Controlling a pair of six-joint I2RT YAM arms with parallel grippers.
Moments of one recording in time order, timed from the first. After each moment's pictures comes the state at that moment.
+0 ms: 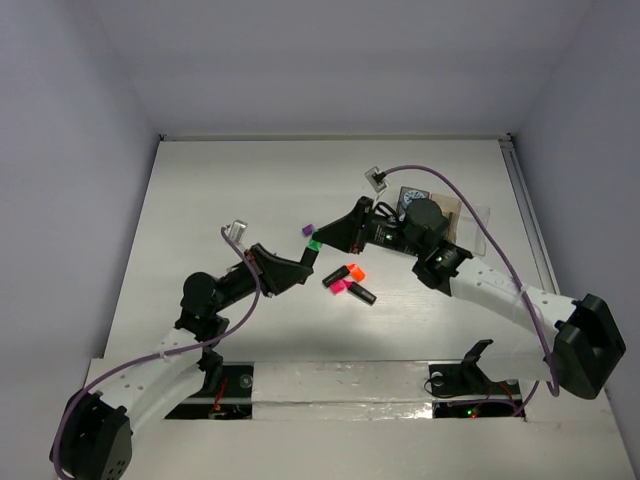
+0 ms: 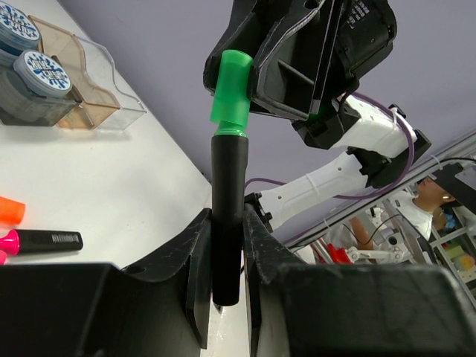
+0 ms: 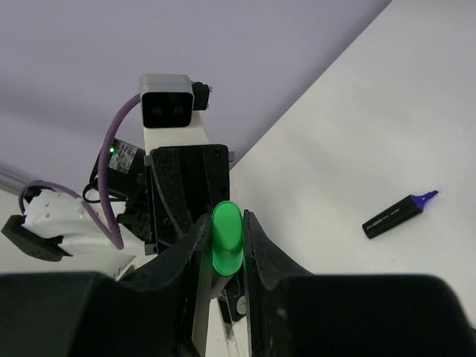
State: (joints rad) left arm -0.48 0.72 0.18 0.84 0.62 -1.12; right arm 0.76 1.25 0.86 0.46 -0.49 0.79
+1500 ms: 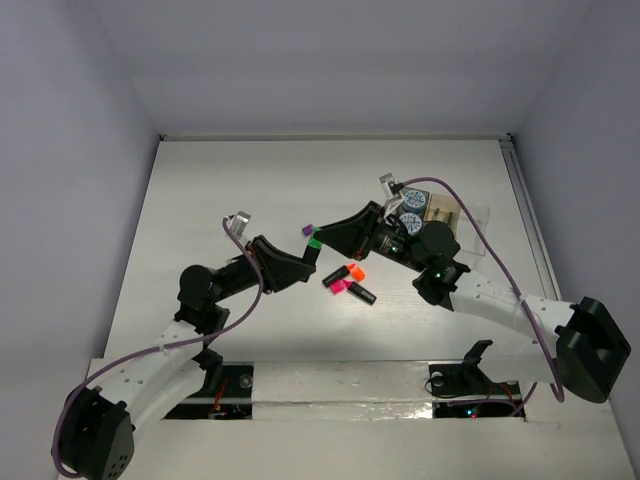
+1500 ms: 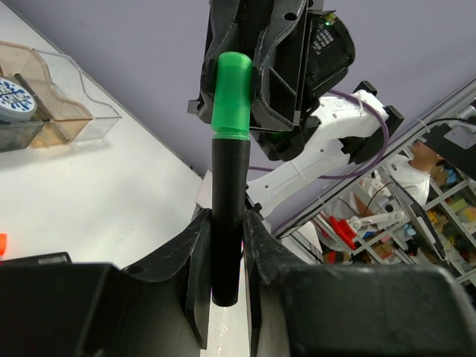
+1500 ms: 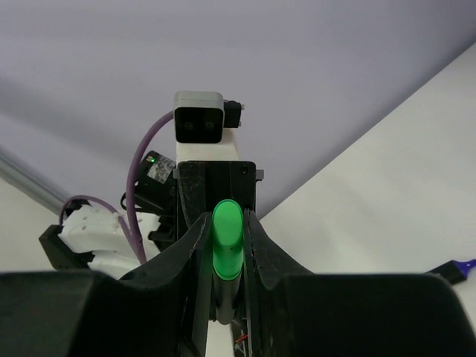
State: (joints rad) left arm -0.47 0.77 0.26 0.92 0.72 -1.11; right arm 0.82 1.22 0.71 0.84 -0.40 0.87
